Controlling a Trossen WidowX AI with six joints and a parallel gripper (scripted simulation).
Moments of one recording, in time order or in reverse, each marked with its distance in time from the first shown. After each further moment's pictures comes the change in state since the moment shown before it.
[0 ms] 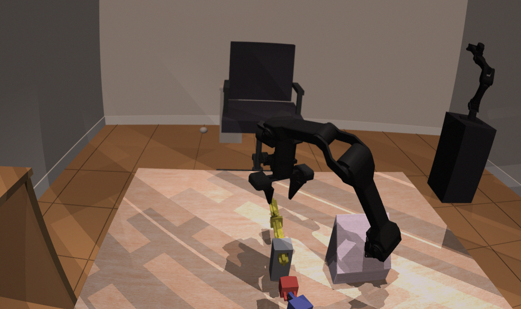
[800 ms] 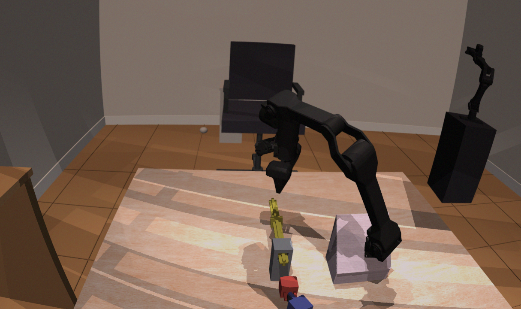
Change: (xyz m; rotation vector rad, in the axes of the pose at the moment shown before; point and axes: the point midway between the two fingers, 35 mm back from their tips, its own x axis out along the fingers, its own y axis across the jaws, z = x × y) arm -0.057 -0.001 -0.002 -0.836 -0.007 -0.002
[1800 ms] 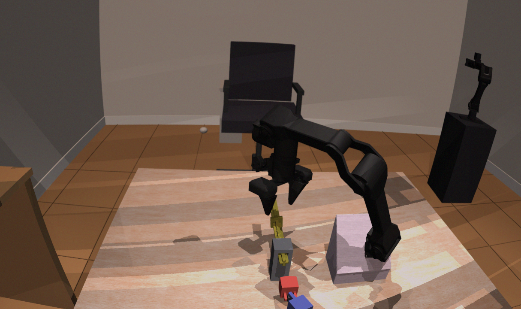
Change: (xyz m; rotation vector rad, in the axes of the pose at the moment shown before) arm 0.016 0.097 -0.016 0.505 0.058 0.102
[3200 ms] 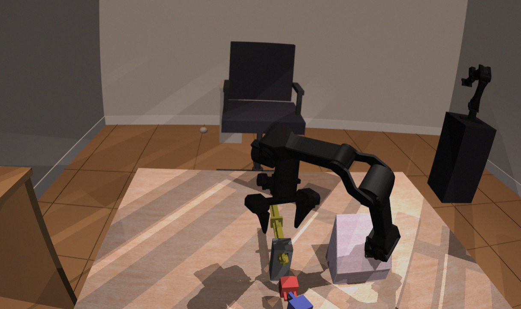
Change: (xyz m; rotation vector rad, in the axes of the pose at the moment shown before) arm 0.034 0.032 -0.037 0.362 0.076 0.049
